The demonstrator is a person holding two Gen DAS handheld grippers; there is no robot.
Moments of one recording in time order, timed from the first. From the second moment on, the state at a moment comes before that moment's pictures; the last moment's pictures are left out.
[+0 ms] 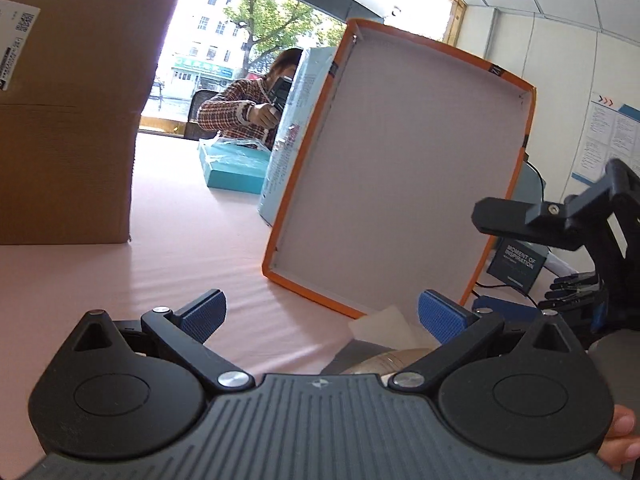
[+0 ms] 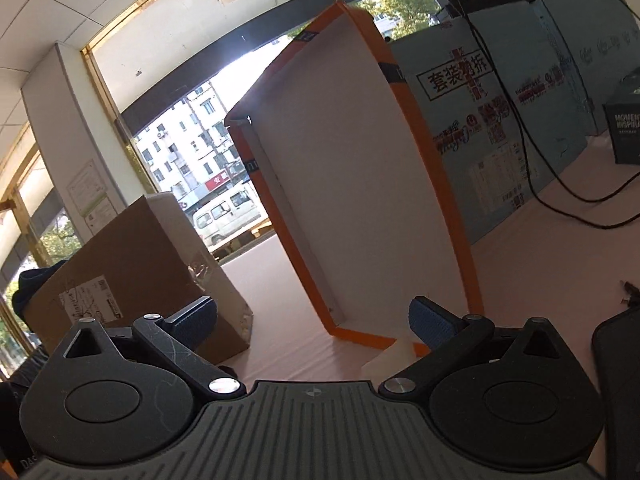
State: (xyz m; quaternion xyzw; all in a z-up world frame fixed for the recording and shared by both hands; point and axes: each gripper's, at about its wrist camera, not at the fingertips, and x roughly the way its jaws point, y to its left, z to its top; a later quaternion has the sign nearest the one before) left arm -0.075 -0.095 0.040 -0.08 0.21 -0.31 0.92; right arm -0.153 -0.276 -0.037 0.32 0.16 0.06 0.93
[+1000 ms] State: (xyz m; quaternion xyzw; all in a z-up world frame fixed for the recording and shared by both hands) left arm -0.074 -0.126 0.006 0.00 0.31 -0.37 0.87; right arm -0.112 -0.252 -0.079 0.33 0.33 0.06 0.88
